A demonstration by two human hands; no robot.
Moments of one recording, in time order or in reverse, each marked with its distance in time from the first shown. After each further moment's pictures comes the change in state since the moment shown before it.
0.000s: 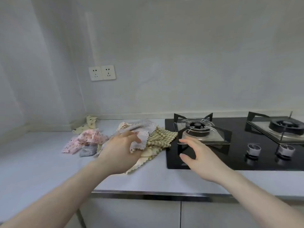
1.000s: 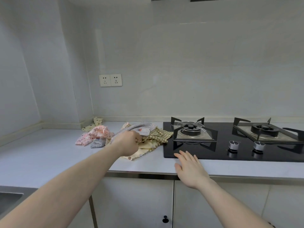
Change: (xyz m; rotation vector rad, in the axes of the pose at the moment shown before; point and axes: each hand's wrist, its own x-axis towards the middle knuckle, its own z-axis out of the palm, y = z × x) left_hand -0.018 0.005 -0.008 0.090 -0.121 -0.075; right_hand -0.068 -0.012 0.047 -0.316 -0.096 0.091
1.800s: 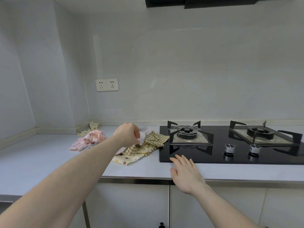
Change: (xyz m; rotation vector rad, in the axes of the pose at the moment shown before) left_hand 0.040 0.012 -0.021 -0.073 0.086 -0.019; right_hand 0.000 0.002 0.002 -0.023 0.028 -0.013
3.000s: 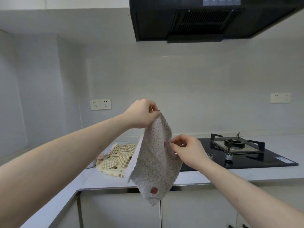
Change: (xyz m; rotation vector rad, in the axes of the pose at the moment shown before) left_hand -0.073 0.134 -0.171 -0.201 0.286 0.324; right_hand -0.074 -0.053 -0.184 0.716 0.384 0.041
